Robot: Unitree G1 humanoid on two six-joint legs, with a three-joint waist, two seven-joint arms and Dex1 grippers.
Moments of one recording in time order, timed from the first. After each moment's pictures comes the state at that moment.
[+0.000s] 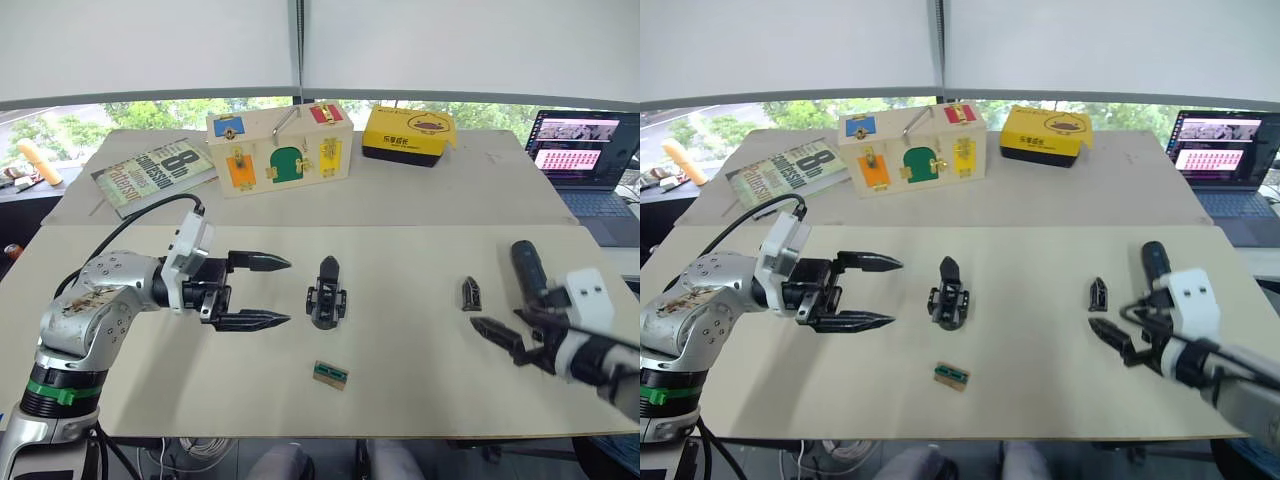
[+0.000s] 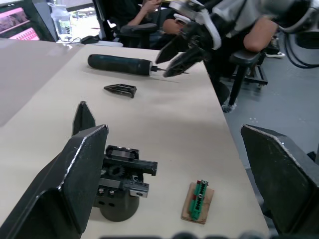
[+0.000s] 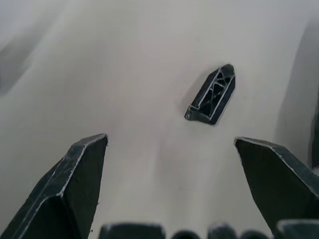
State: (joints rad) left arm -0.41 0.77 0.06 -0.24 -0.72 0.52 -1.32; right arm 0.10 -0.98 -0.50 -0.57 1.23 1.14 0.00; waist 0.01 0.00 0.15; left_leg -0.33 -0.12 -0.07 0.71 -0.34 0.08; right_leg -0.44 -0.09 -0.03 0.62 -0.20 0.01
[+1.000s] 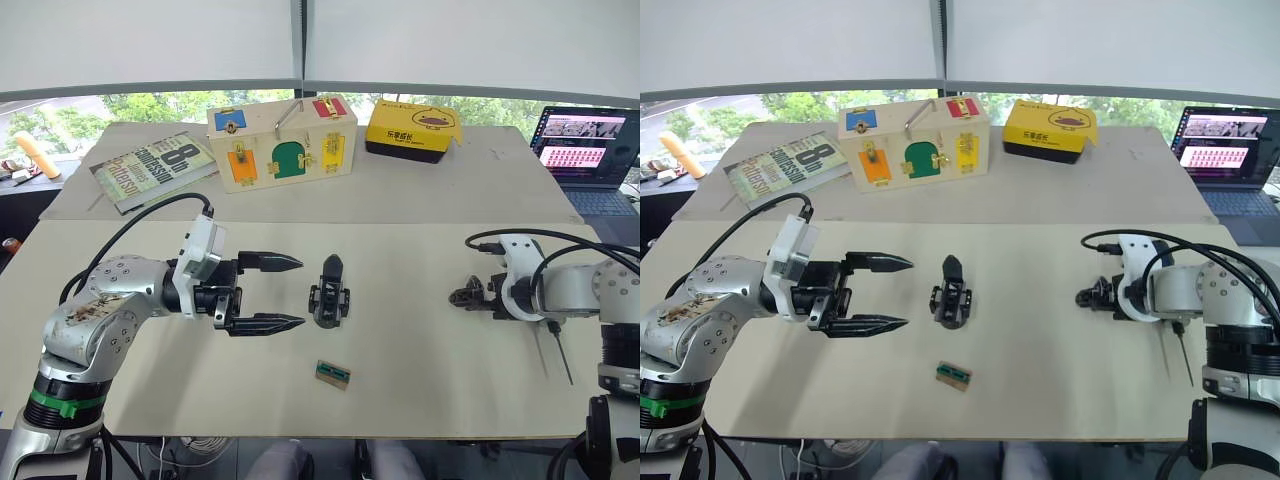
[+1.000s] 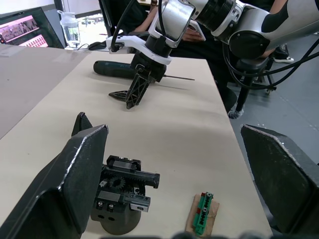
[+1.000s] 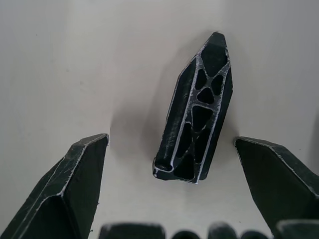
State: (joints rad) left arm -0.38 0.75 0.06 -0.35 -0.74 0.55 -1.23; right arm -0.62 -0.79 -0.20 0.10 1.10 1.60 -0.30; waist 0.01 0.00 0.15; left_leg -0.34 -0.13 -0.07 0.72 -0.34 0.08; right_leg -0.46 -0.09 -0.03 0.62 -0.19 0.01
